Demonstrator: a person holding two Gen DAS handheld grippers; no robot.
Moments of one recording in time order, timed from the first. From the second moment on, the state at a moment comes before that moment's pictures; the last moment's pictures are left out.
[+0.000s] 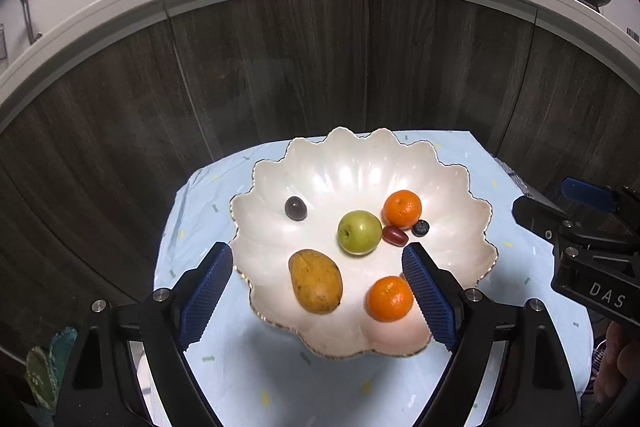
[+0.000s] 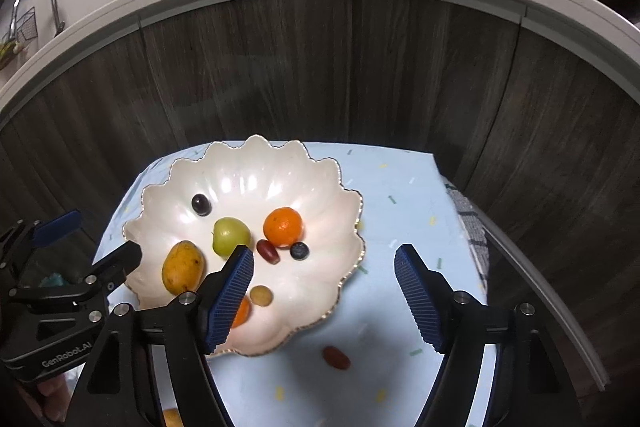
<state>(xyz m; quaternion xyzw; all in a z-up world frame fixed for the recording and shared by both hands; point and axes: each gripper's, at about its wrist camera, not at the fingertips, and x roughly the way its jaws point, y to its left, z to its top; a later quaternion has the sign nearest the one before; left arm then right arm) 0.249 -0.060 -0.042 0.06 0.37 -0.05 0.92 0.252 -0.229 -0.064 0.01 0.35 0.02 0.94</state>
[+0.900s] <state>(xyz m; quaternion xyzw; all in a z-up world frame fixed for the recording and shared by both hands) 0.172 -0.076 -0.064 0.01 0.38 0.03 0.92 0.207 -0.246 -0.083 -0.03 0.32 0.08 0.94</state>
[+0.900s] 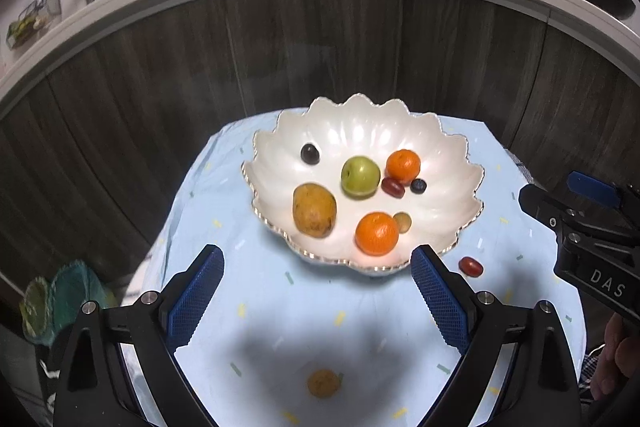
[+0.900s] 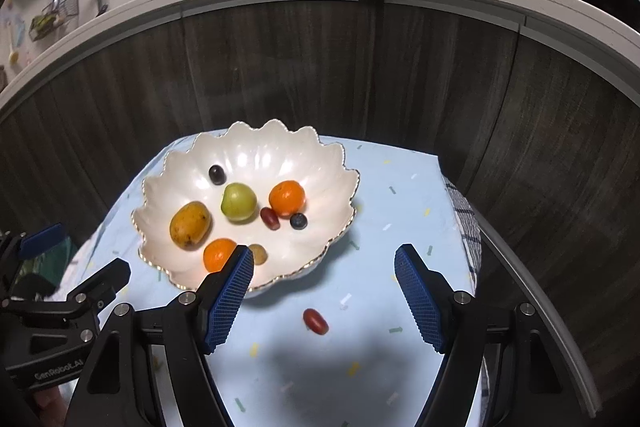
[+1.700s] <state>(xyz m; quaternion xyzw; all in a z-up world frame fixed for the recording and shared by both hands) 0.128 -0.082 -0.126 -0.03 0.40 0.08 0.91 0.199 -0.244 -0.144 -0.07 0.33 0.12 0.93</state>
